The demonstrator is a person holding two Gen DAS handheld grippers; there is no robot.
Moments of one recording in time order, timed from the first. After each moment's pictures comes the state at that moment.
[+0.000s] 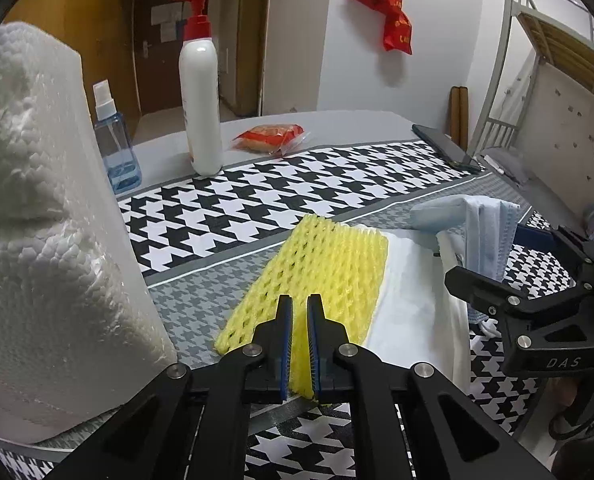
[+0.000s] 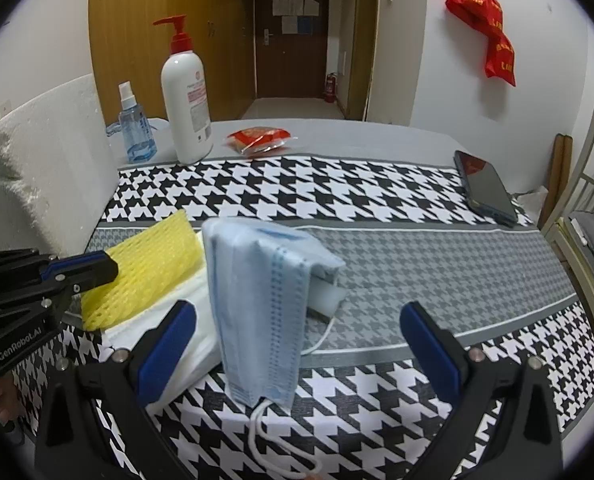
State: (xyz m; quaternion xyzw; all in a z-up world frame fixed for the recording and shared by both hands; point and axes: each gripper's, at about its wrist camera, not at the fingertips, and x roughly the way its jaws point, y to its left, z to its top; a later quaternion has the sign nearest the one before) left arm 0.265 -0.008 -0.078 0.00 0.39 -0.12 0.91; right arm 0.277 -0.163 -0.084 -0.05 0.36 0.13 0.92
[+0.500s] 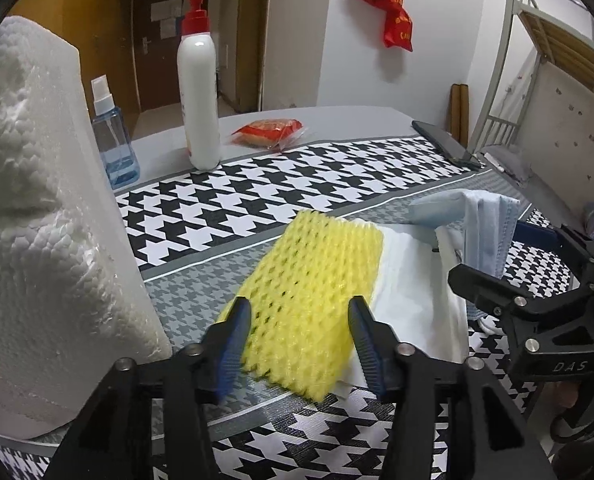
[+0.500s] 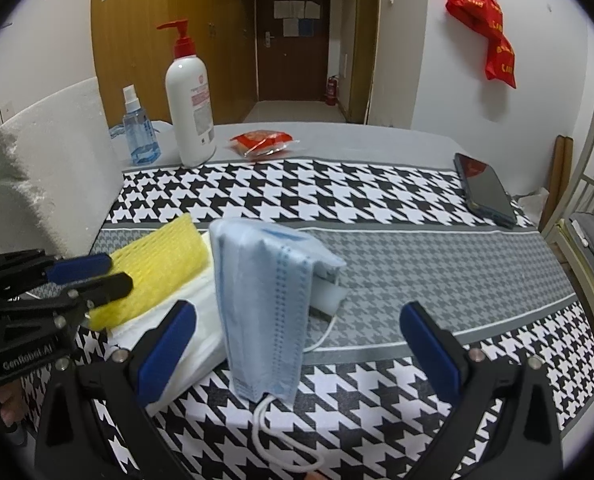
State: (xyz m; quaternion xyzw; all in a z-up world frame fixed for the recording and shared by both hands) left arm 0.265 -0.011 -0.080 0.00 0.39 -0.13 0.91; right arm 0.272 -0.163 -0.081 -0.05 0.36 0.13 0.92
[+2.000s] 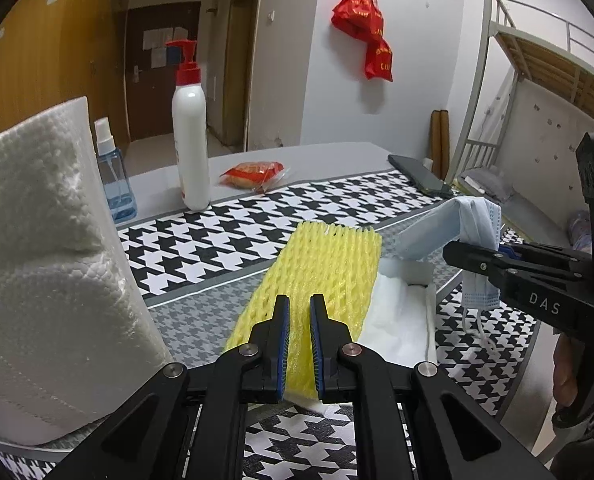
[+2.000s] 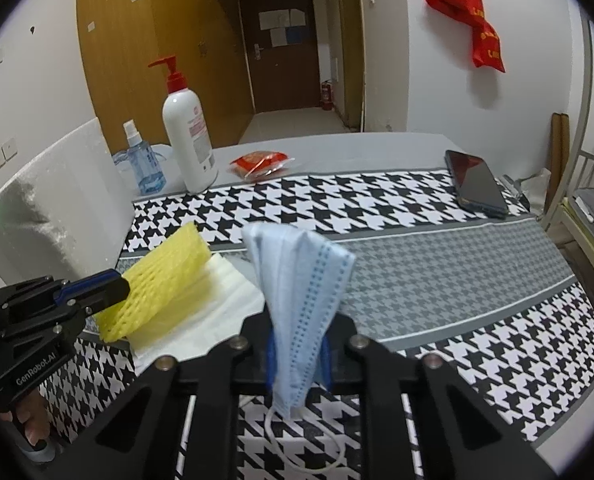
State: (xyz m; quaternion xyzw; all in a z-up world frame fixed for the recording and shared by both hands) left arm 0.245 -0.009 -0.058 -0.01 0.33 -0.15 0.93; right arm 0.263 -0.177 -0.059 0.00 0.36 0.12 0.93
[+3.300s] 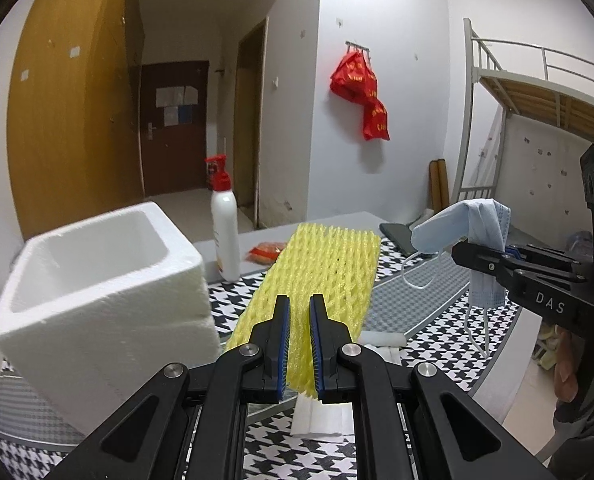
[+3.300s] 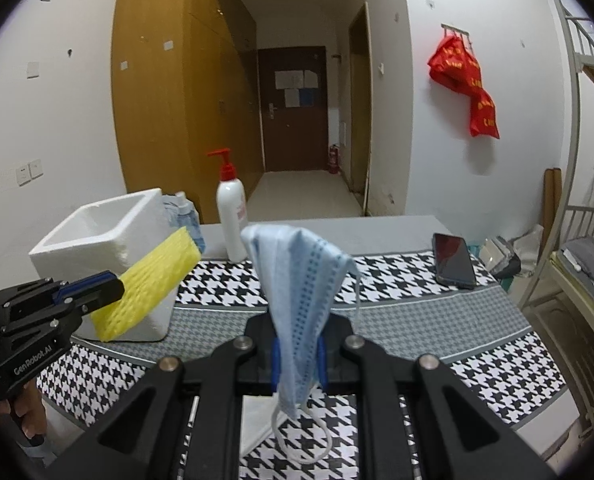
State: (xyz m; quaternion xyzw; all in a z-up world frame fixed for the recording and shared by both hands) left arm 0.165 0.016 0.016 0.00 0.22 -0.13 0.97; right arm 0.188 -0.163 0.025 -0.02 0.24 0.14 0.96
